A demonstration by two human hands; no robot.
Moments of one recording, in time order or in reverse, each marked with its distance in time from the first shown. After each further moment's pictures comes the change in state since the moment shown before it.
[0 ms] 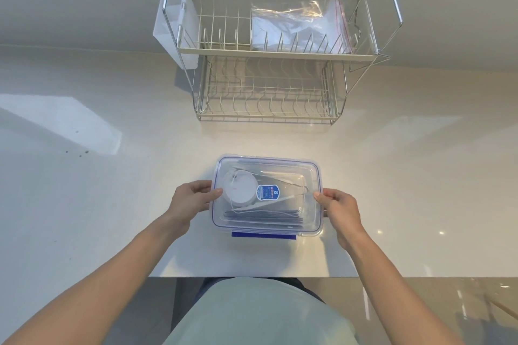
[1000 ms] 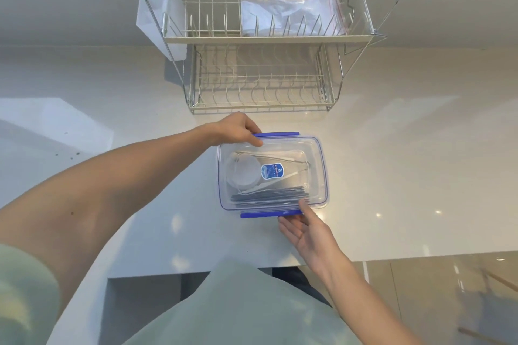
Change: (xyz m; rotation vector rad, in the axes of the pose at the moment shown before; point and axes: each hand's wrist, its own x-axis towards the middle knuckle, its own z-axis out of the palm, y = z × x) left_hand 0.086 0.139 0.078 0.846 -0.458 0.342; right_hand -0.074 0.020 0.053 0.745 -0.106 0.465
